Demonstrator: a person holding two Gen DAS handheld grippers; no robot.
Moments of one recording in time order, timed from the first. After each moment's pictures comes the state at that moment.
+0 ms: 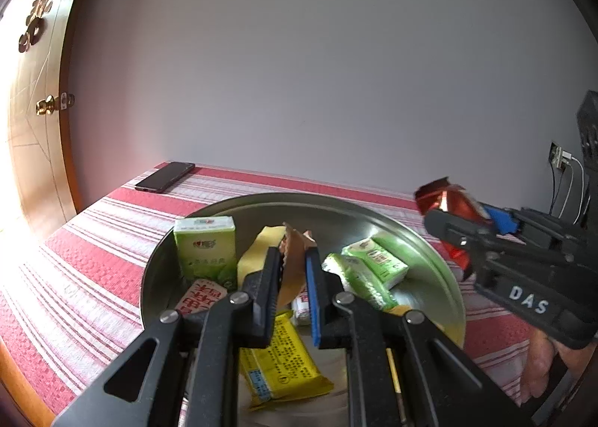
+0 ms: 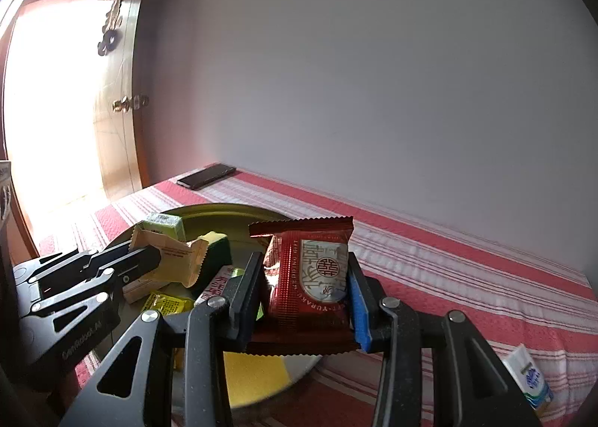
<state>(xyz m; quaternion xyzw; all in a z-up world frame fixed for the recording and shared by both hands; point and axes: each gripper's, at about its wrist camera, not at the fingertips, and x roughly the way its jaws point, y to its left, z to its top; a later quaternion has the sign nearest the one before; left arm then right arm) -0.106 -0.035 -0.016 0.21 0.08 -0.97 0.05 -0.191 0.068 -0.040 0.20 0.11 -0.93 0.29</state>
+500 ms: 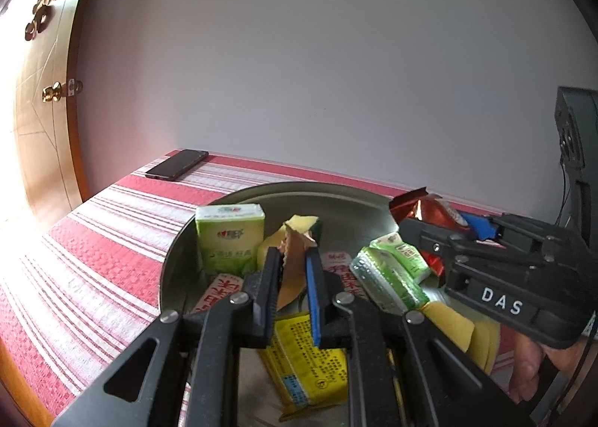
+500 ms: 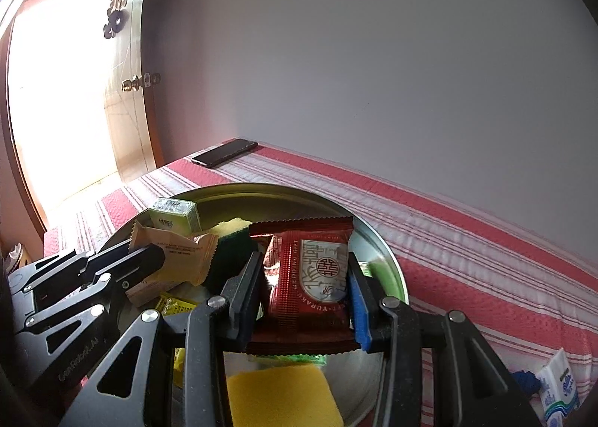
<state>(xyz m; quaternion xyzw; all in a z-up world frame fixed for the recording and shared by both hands) -0.114 -0.057 -0.030 0.23 0.09 -0.97 0.07 -0.213 0.031 -0.060 0.25 0.11 -0.91 0.32</state>
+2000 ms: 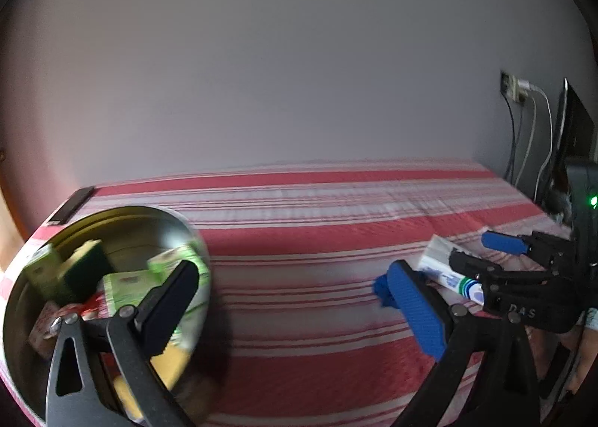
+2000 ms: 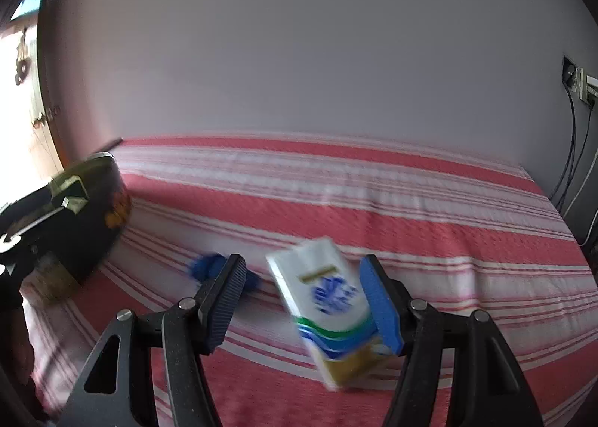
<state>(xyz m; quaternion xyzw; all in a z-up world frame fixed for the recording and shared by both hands) -0.159 0.173 -0.011 0.26 -0.02 -0.96 -0.04 -0.255 0.309 -0.097 0.32 0.05 -0.93 0.17</state>
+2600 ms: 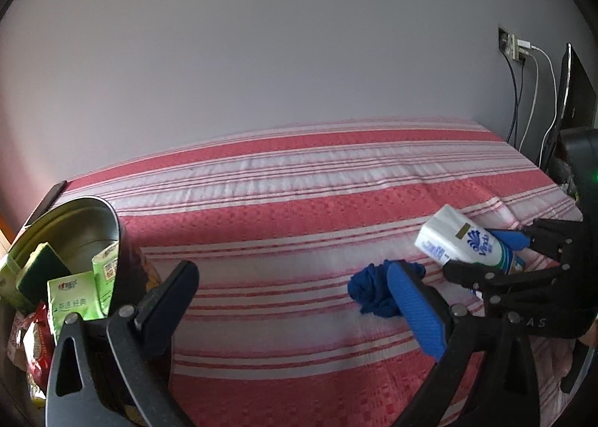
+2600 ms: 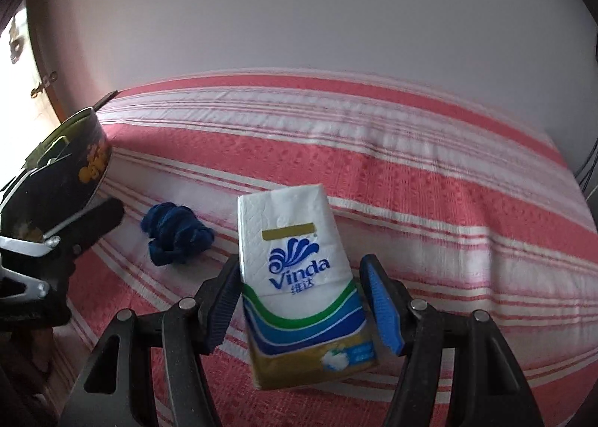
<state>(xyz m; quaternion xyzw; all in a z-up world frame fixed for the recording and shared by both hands) -0.203 0.205 -0.040 0.33 -0.05 -0.94 -0.05 -0.292 0.320 -0.124 0.42 0.06 -0.89 0.18</state>
